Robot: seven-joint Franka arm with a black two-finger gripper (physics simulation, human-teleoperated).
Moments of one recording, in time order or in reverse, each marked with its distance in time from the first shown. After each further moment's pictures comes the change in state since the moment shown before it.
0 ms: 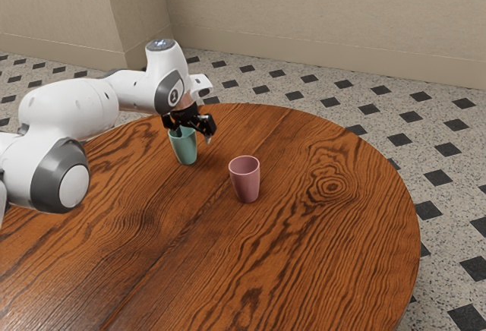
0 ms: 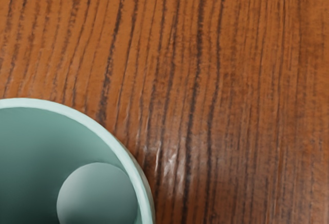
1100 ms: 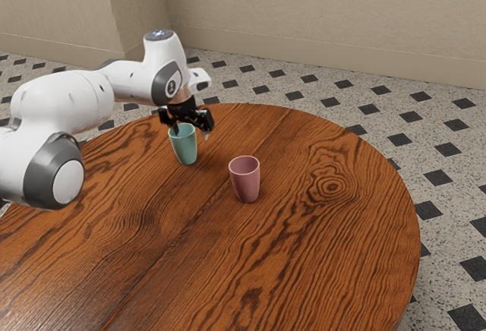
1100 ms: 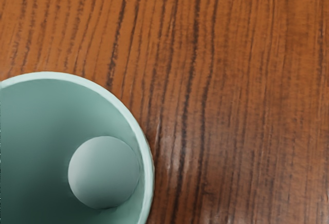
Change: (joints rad) arm -0.010 -0.054 0.010 -0.029 0.001 -0.060 -0.014
